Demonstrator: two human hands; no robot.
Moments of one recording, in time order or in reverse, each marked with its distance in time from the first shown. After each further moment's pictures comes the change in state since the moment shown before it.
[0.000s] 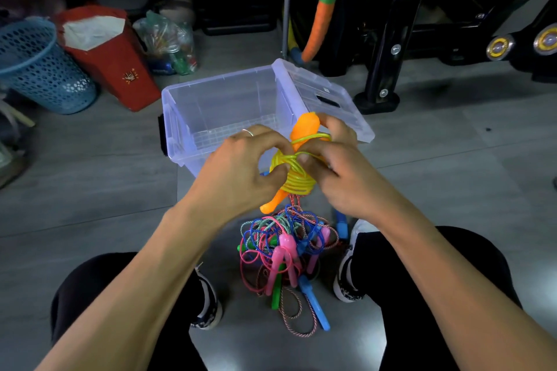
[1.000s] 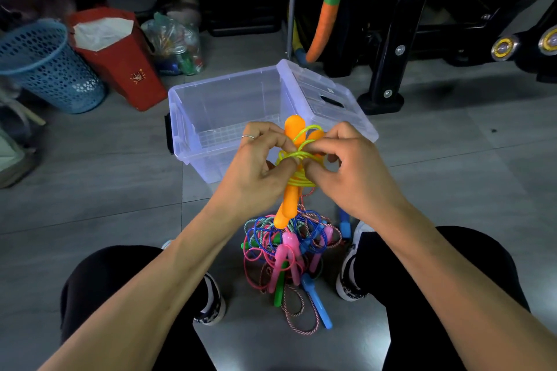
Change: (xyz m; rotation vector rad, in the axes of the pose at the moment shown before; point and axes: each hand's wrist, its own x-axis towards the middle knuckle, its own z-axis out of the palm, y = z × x) left_hand -0.004 0.018 0.016 -0.414 0.077 -0.196; right_hand -0.004 -0.001 0.004 -0.067 0.257 -0.076
